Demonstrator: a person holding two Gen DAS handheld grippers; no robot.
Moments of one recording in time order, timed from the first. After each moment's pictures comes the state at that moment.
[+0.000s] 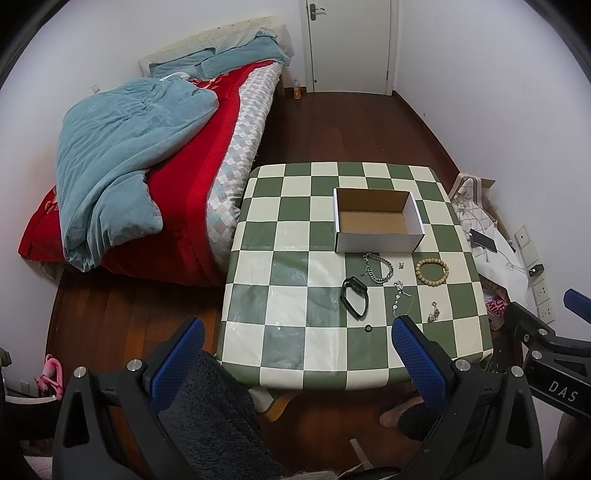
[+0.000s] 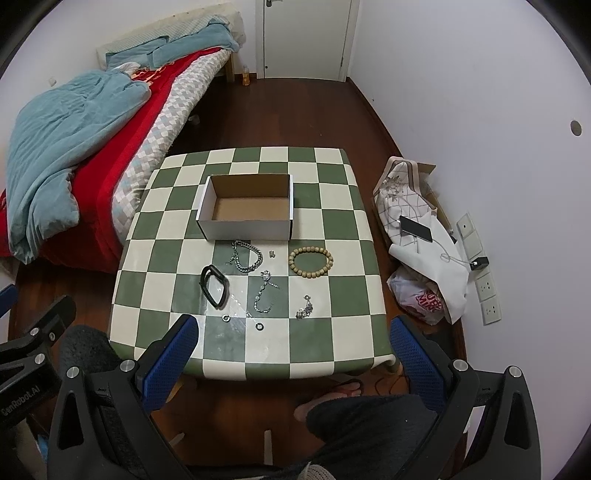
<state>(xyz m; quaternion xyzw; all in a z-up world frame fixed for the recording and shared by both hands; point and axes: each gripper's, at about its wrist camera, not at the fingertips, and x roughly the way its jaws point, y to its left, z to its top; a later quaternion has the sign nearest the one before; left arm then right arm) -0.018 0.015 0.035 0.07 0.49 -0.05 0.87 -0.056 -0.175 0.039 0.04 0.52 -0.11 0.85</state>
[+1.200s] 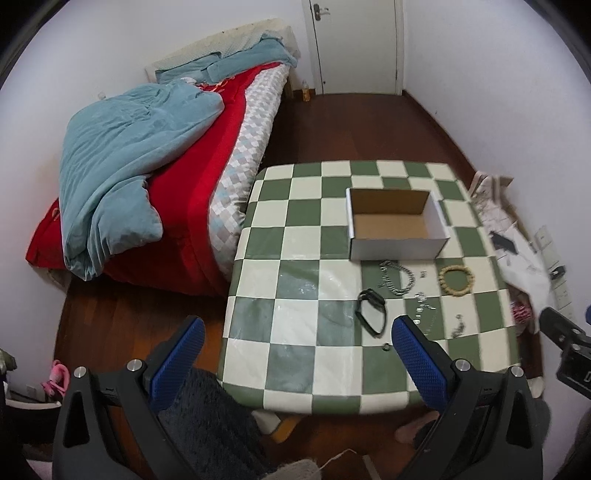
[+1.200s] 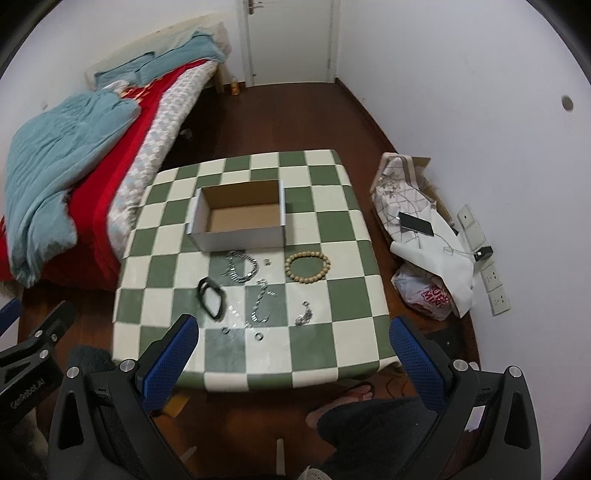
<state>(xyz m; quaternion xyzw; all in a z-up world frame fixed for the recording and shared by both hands) 0.016 -0.001 -0.007 0.10 0.48 -0.02 0.87 -0.044 -0.199 0.018 0.08 0.51 -0.14 0.85</state>
